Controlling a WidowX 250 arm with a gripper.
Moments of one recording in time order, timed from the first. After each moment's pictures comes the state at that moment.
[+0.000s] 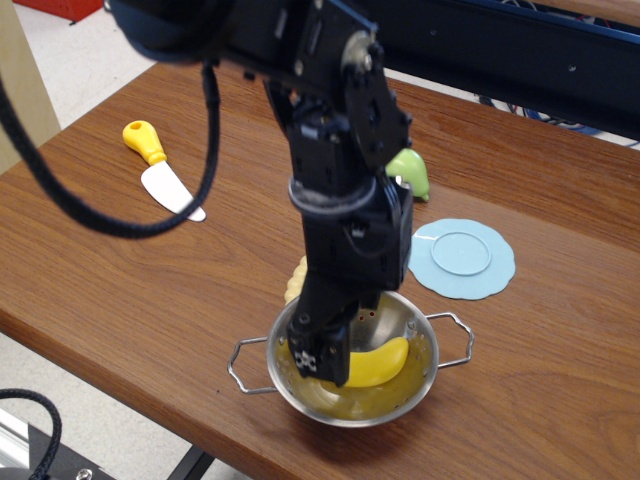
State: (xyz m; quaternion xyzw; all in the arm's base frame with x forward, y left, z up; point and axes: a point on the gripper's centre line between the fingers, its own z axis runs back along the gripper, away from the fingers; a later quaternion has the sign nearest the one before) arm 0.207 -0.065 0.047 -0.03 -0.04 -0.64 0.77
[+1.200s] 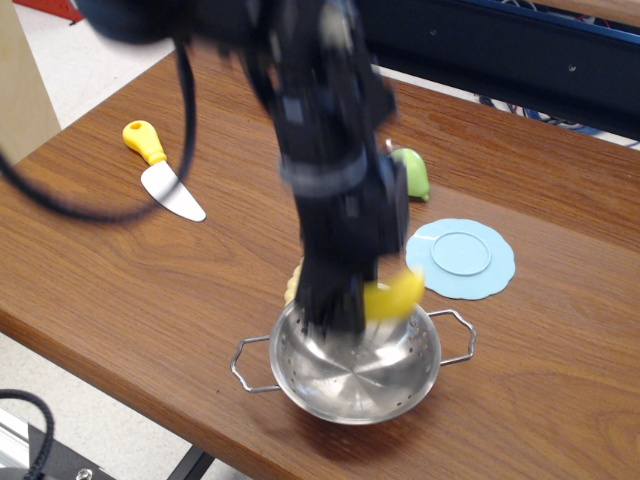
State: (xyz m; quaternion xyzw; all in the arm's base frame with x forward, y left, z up) arm 0.220 -0.055 0.082 -0.05 -0.09 -0.59 0.80
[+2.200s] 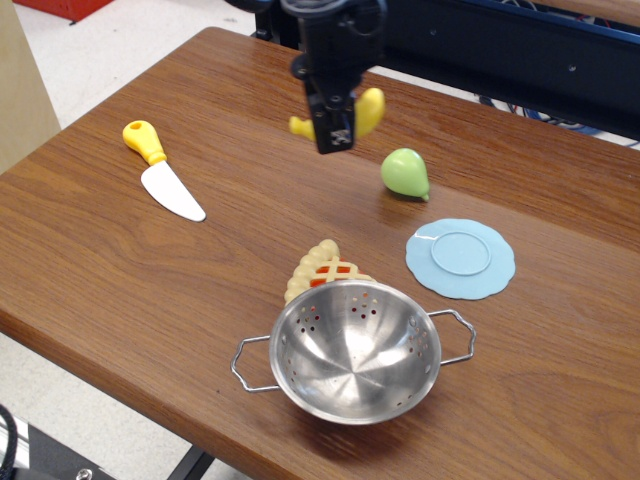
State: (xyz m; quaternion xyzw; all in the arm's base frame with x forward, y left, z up) arm 0.343 0.022 0.071 0.01 -0.09 -0.42 0.90
